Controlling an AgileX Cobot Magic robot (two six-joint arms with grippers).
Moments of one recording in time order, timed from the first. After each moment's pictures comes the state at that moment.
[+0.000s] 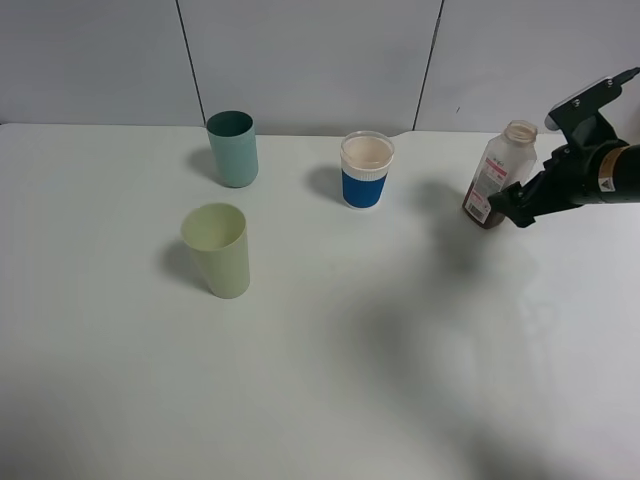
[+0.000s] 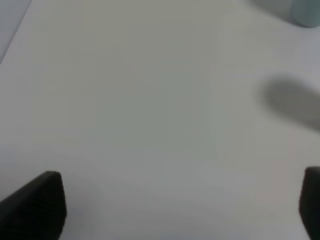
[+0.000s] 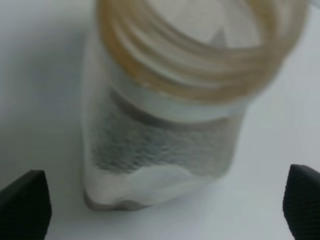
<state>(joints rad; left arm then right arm) 0.11 0.01 -0.51 0.00 1.05 0.02 -0.13 1.74 -0.71 -0.98 -0.37 0.33</state>
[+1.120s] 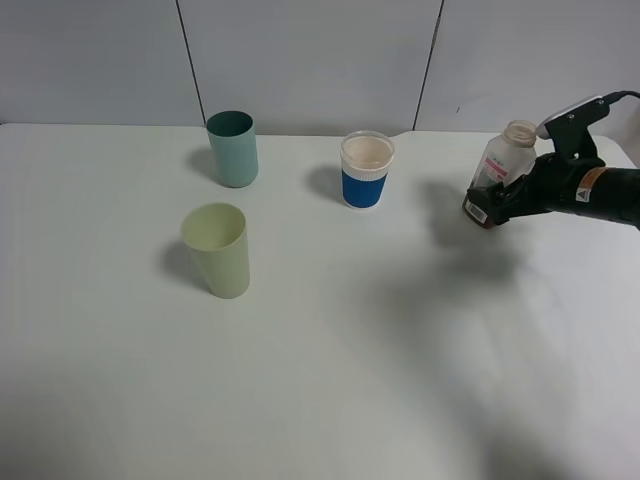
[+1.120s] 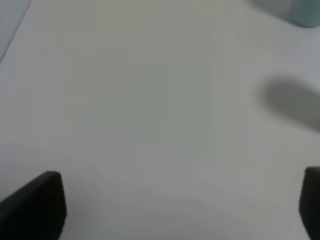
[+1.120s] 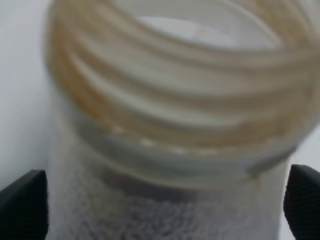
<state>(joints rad) 0.11 0.01 -0.51 0.00 1.05 0.02 -0.17 1.94 -0.71 -0.73 -0.71 0.11</state>
